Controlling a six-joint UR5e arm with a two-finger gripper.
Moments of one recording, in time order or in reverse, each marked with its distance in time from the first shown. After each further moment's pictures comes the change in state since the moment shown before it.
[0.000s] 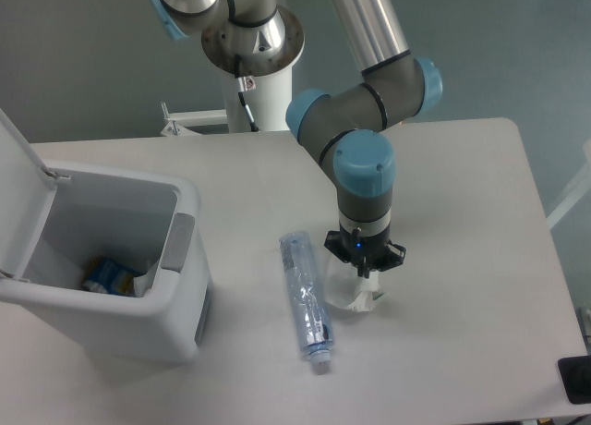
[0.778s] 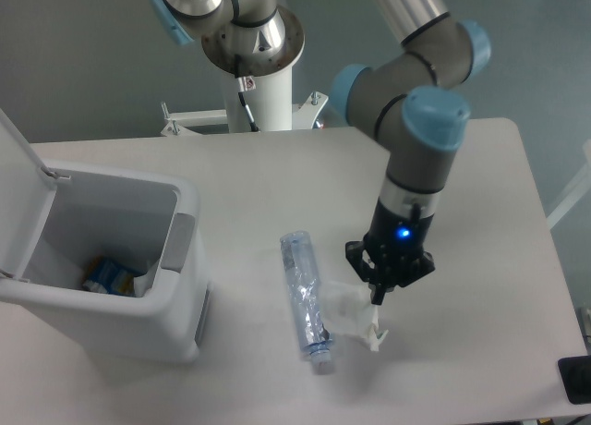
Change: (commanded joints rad) arm 0.104 0.087 0.150 0.000 -0.505 -0.304
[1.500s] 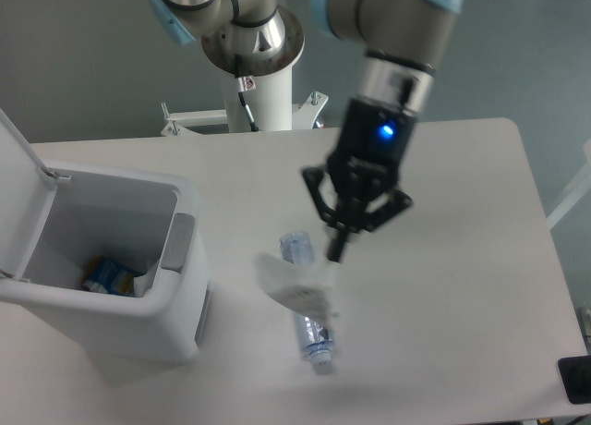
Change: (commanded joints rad) arm -0.159 0.239 0.002 -0.002 -0.161 -0.206
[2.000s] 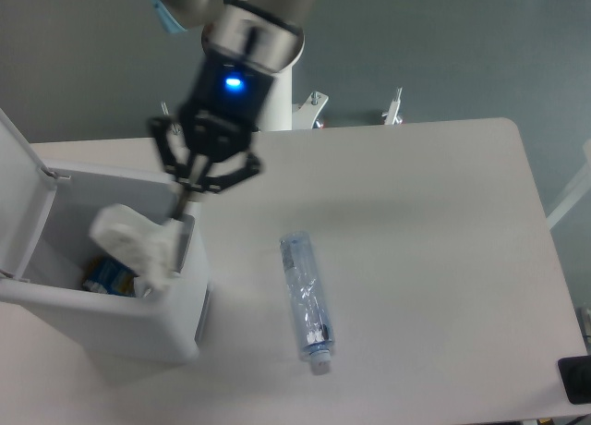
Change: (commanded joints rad) arm -0.178 0.078 -0.127 0.003 -0.003 0.018
